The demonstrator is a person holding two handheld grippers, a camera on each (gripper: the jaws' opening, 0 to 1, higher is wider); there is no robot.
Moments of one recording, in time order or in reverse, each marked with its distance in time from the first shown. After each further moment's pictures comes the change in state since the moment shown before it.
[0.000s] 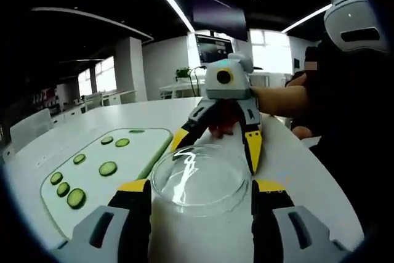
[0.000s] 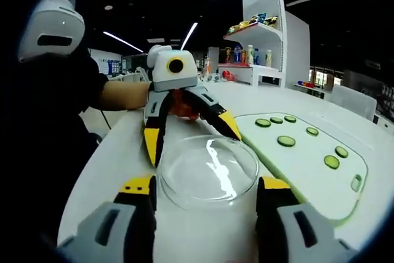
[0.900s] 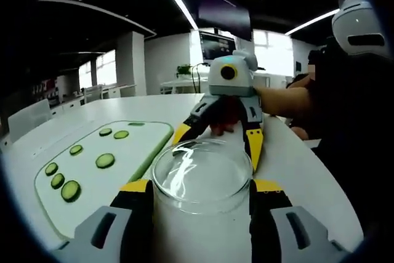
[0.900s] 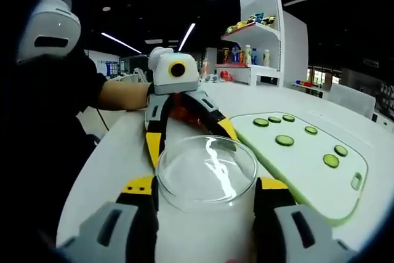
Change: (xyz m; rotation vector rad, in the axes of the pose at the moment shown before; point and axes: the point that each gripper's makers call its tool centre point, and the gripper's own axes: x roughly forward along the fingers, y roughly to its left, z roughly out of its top) left arm 0.005 0.006 -0.007 -0.053 0.016 -0.013; right arm 0.001 -0.004 0.000 0.015 -0.005 -0.010
